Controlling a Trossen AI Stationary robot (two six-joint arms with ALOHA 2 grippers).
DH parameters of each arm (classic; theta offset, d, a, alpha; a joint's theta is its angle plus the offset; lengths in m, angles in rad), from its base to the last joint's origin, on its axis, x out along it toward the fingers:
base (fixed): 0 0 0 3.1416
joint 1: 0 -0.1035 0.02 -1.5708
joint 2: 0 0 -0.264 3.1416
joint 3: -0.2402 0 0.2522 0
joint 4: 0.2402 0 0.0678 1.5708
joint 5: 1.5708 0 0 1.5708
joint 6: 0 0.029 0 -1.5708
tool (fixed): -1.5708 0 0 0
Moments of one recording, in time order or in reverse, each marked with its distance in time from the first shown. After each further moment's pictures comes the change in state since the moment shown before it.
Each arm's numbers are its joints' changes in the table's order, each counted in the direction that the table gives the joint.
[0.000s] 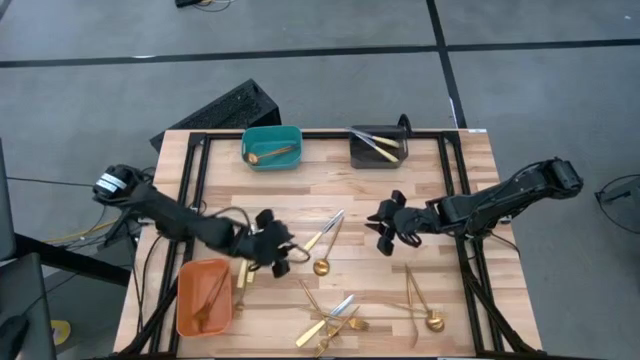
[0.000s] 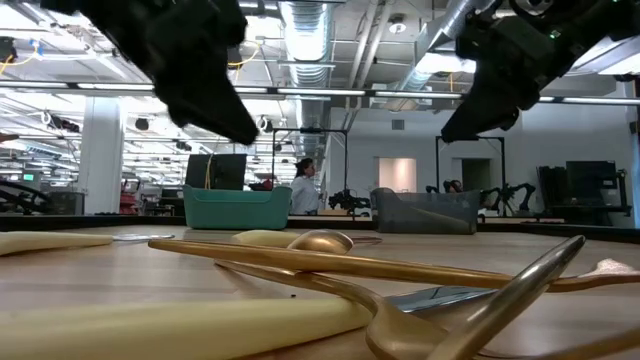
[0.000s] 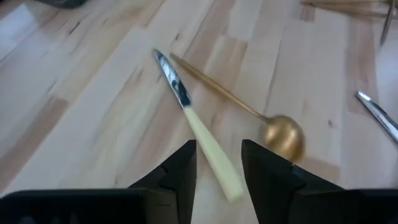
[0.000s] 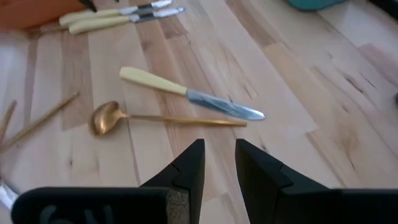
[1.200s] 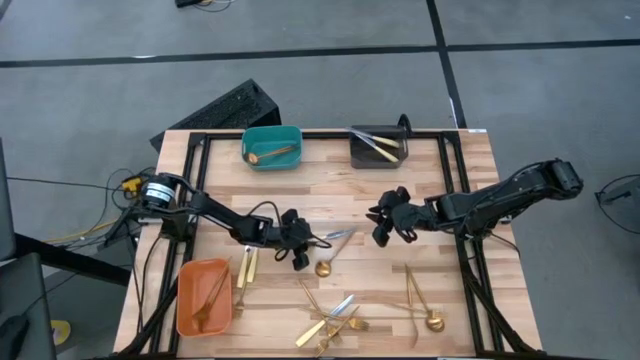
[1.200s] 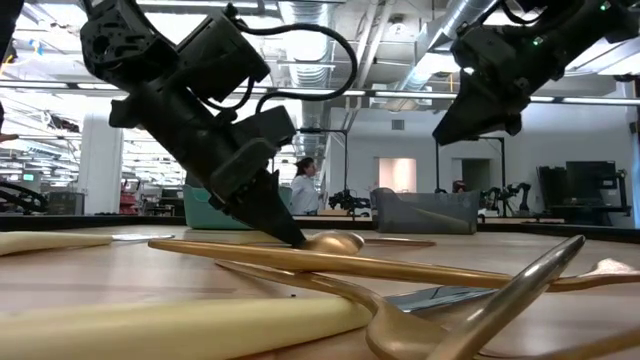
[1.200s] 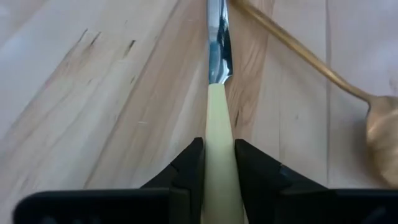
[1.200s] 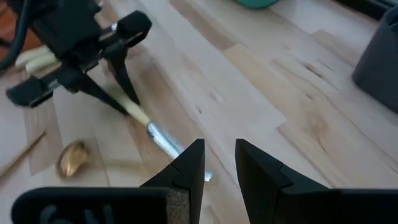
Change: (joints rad) left arm -0.187 -0.428 0.068 -0.468 -0.209 0.160; right arm 0.032 -0.010 0.000 -0.001 -0.097 0.167
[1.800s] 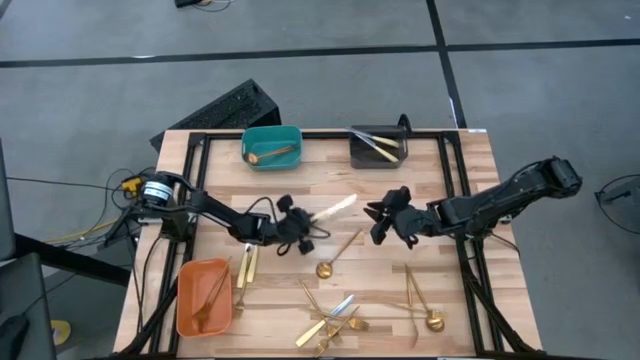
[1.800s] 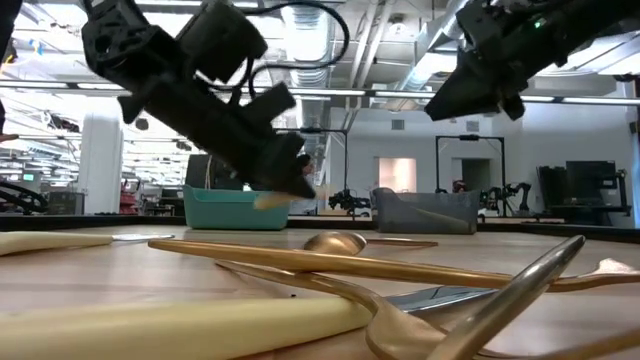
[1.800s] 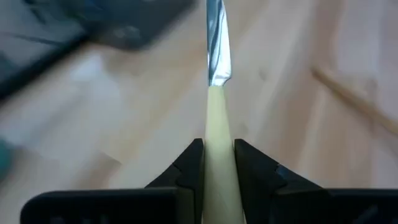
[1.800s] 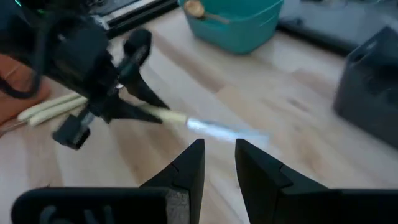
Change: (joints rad) left arm -0.018 0.065 0.011 -0.174 0.352 0.132; right arm -0.076 0.007 0.000 -0.096 -0.219 0.035
